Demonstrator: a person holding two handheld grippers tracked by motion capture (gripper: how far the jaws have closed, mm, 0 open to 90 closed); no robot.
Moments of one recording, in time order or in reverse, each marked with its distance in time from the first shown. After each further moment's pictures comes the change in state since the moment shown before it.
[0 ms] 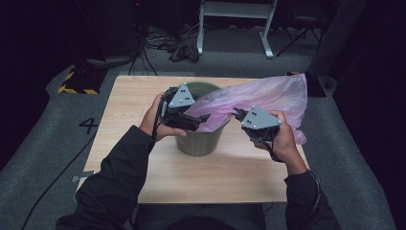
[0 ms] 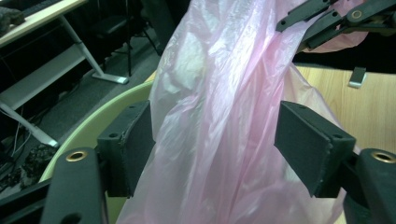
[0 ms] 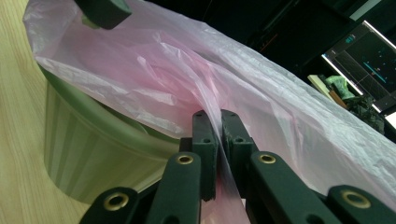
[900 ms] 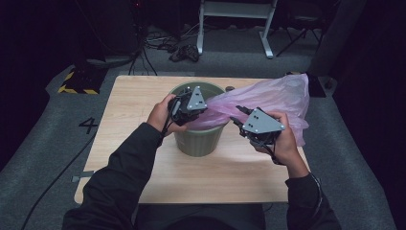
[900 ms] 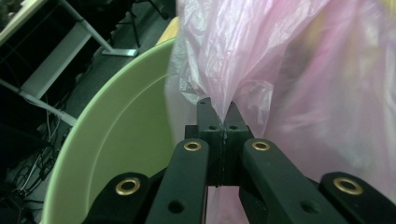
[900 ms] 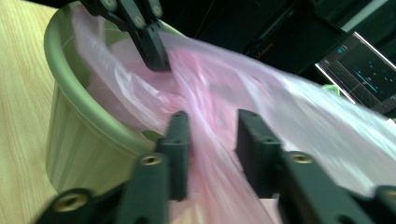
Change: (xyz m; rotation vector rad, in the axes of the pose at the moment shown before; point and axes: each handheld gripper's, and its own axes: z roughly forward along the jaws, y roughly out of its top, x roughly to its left) left arm 0.005 -0.003 0.027 0.168 0.049 0.138; right arm 0.005 0.001 -0.010 -0.031 -0.020 0.007
